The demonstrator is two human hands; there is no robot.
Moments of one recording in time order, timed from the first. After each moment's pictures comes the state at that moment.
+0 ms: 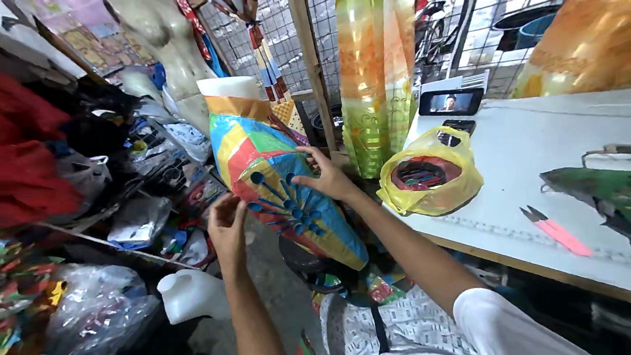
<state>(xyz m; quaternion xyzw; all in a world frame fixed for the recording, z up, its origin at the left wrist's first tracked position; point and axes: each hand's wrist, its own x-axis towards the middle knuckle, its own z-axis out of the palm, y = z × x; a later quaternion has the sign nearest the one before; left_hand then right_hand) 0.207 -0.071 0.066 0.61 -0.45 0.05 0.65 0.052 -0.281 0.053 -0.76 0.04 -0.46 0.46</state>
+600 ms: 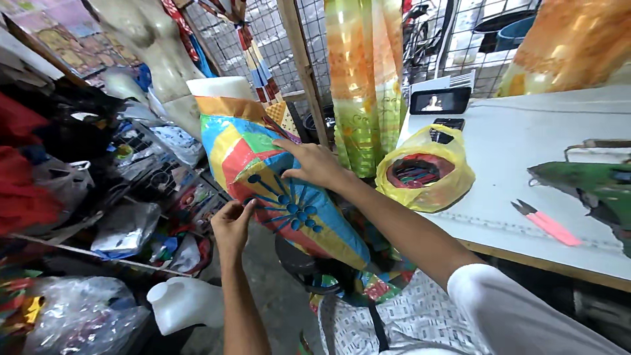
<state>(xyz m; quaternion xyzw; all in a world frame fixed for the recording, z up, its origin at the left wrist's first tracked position) 0.230 -0.087 0.060 0.65 -0.50 0.07 0.56 0.060 -0.279 0.106 -0.91 0.14 -0.35 0.18</state>
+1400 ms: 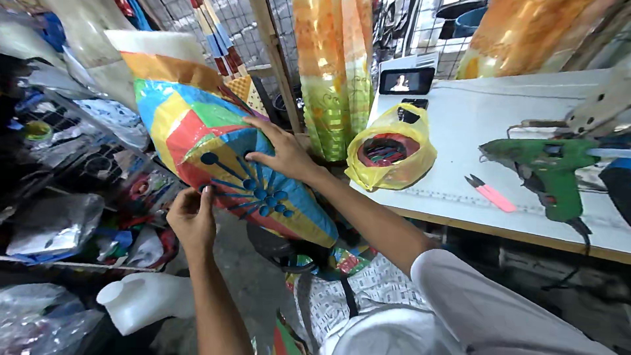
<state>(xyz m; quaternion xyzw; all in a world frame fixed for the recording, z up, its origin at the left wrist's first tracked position) 0.227 -0.088 0.039 0.61 -0.52 0.09 0.60 0.072 -0.282 0.057 -0.81 0.05 -0.52 0.27</state>
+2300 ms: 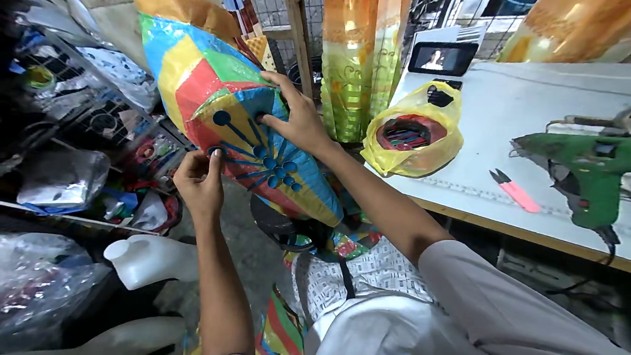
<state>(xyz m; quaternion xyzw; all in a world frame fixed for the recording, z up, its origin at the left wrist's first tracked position) 0.235 -0.090 0.037 0.59 -0.54 0.11 0.59 0.082 -0.277 0.062 -0.79 0.09 -0.53 0.30</state>
